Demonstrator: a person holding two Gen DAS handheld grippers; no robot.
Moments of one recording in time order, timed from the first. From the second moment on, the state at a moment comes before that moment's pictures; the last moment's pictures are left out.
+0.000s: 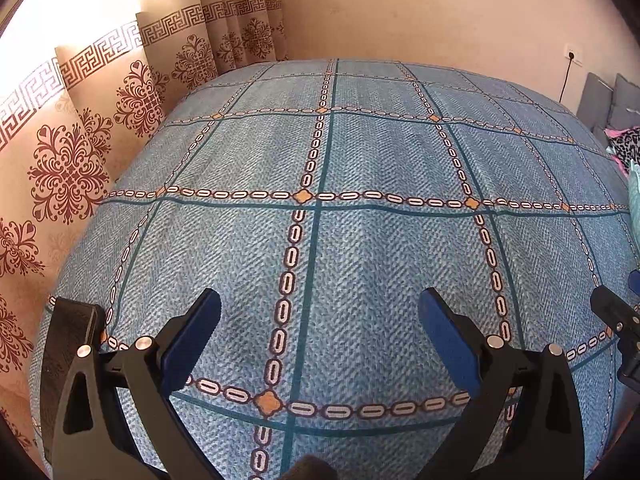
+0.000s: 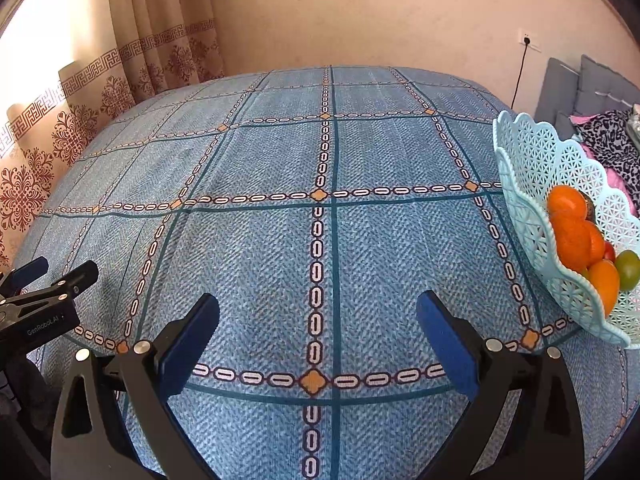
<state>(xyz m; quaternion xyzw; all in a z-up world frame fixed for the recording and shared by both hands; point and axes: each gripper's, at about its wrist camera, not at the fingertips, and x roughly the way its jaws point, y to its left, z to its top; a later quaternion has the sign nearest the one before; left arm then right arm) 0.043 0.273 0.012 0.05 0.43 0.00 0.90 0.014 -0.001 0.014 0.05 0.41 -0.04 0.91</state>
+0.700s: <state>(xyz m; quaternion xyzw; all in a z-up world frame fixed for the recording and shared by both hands) 0.048 0.273 0.004 0.04 0.44 0.00 0.90 0.023 0.008 -0.001 0.03 0.44 -0.05 0.90</state>
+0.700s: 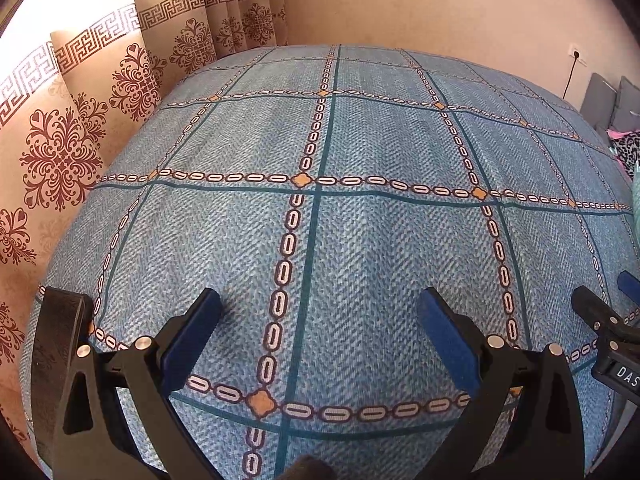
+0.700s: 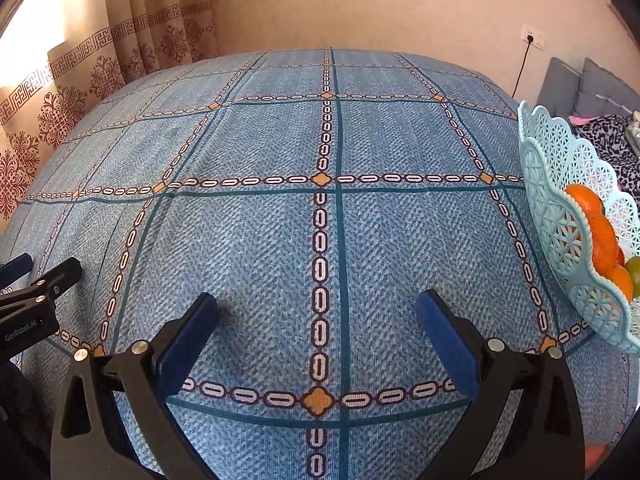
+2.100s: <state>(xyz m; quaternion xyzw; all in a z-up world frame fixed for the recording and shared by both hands) 0.045 0.270 0.004 0.04 0.44 -0.01 0.90 0.023 0.007 -0.001 0.03 0.44 -0.05 0.90</state>
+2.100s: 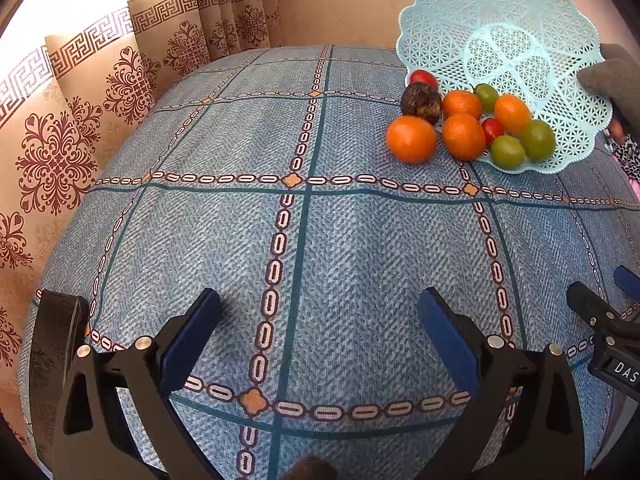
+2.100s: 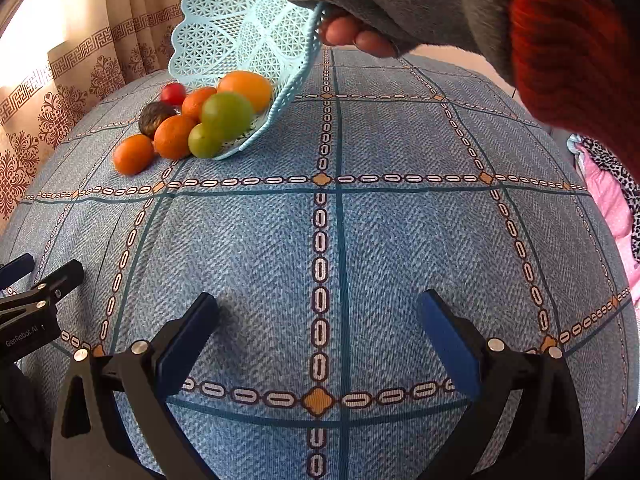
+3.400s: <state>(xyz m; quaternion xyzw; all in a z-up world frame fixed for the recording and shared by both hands) 0.046 0.270 0.004 0.05 0.44 -0.01 0.90 0.024 0.005 -0.002 0.03 0.44 -0.06 0.90</state>
